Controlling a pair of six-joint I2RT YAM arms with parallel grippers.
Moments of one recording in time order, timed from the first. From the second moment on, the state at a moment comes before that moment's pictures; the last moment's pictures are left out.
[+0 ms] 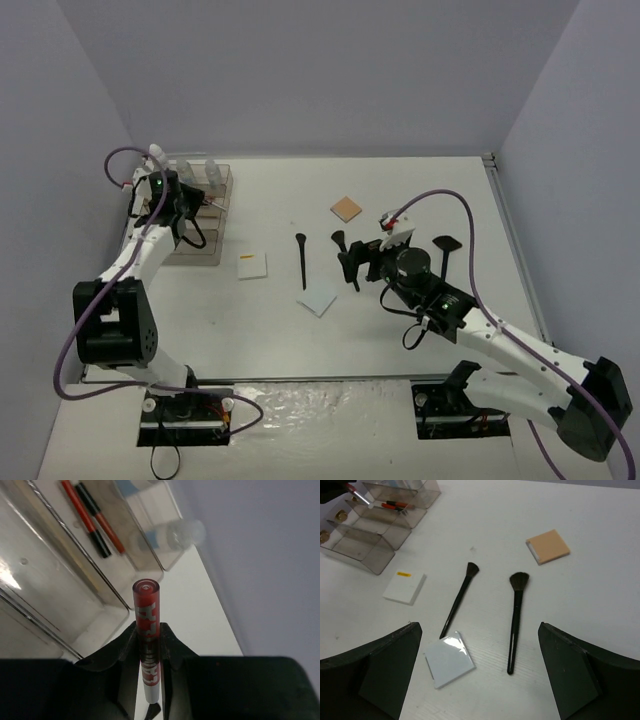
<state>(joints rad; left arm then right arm) 0.06 1.58 1.12 -0.06 -0.09 -1.06 0.77 0.96 0.61 0.11 0.26 0.28</state>
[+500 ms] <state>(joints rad) 0.16 2.04 1.53 -0.12 -0.09 -1.24 0.70 0.83 0.56 0.01 0.30 0.25</state>
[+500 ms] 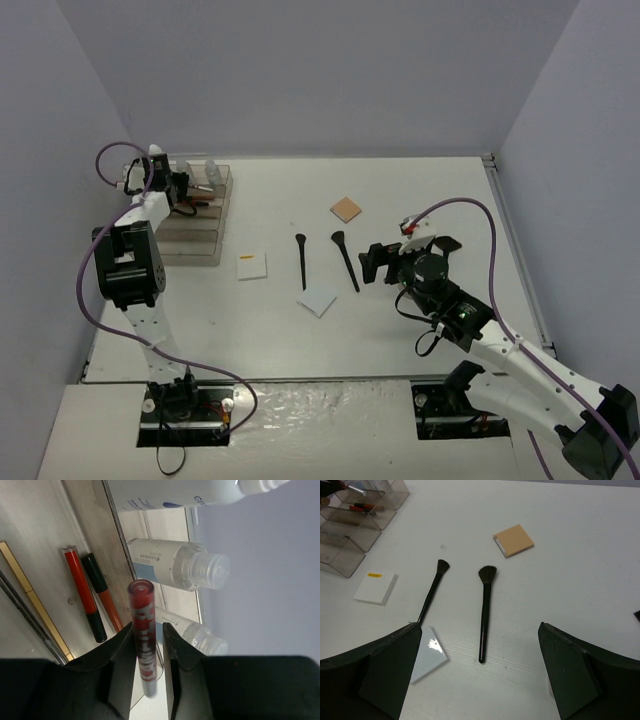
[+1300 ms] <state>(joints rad) -0.05 1.66 1.52 -0.37 -0.18 -0.76 0.70 0.77 0.56 -0.03 0.30 0.26</state>
